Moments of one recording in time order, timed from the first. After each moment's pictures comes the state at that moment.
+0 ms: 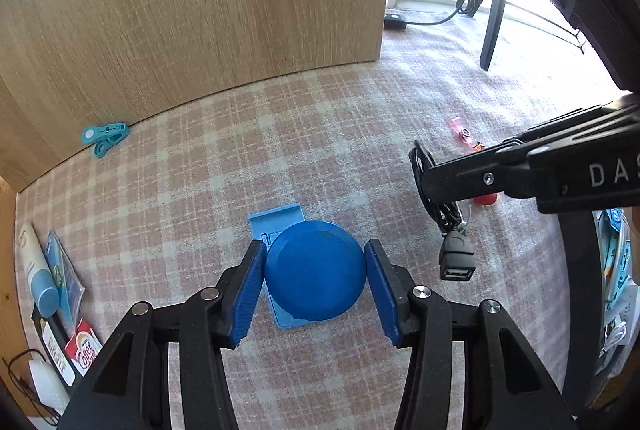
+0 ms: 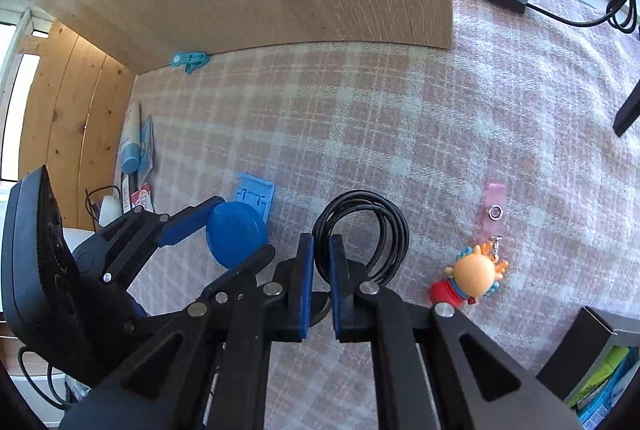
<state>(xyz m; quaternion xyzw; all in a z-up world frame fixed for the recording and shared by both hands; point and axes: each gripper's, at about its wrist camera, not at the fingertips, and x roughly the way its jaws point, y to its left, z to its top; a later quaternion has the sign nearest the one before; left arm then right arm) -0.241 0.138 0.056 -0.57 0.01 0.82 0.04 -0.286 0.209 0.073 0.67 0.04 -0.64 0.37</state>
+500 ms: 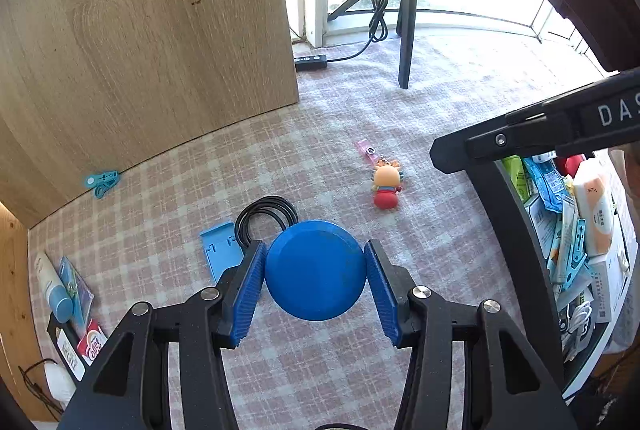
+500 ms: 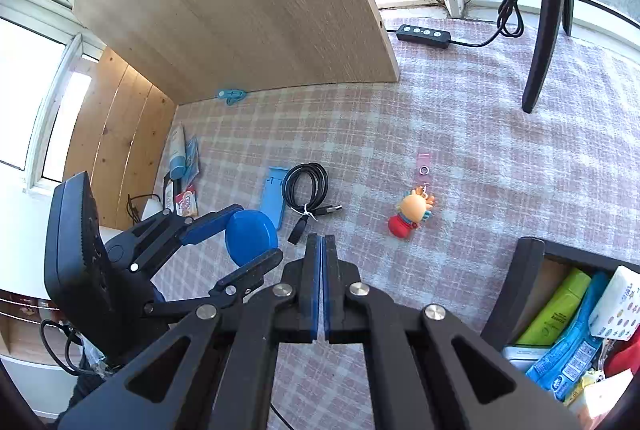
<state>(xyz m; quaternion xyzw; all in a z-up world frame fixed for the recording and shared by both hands) -0.201 0.184 0.117 -0.53 0.04 0.84 0.08 -0.264 0.298 0.147 0.62 -0.01 -0.68 0.39</state>
